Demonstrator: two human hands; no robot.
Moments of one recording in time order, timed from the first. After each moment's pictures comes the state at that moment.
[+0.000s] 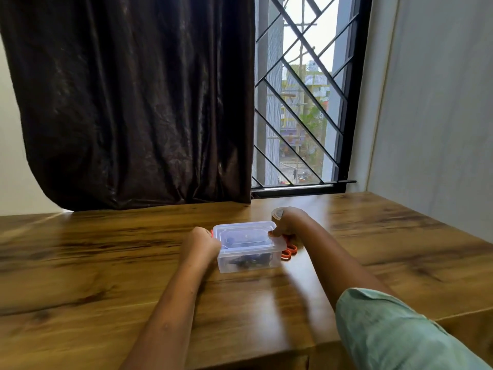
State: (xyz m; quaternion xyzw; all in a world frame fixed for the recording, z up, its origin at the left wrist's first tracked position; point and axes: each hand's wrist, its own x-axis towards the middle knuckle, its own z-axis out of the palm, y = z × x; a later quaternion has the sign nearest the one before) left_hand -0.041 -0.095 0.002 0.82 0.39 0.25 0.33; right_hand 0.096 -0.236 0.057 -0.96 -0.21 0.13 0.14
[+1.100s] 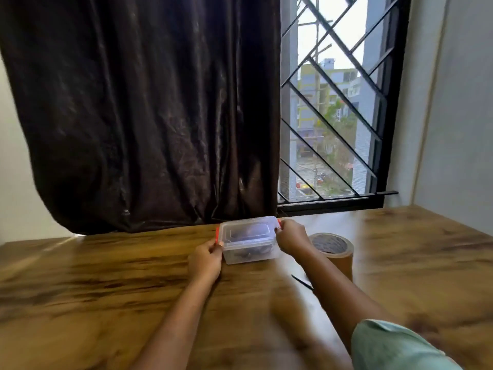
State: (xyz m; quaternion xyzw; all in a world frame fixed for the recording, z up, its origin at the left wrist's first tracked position) left_hand 0.012 -0.006 -0.004 0.75 0.37 0.35 0.42; right_hand 0.151 -0.132 0.026 -0.88 -0.24 0.03 0.41
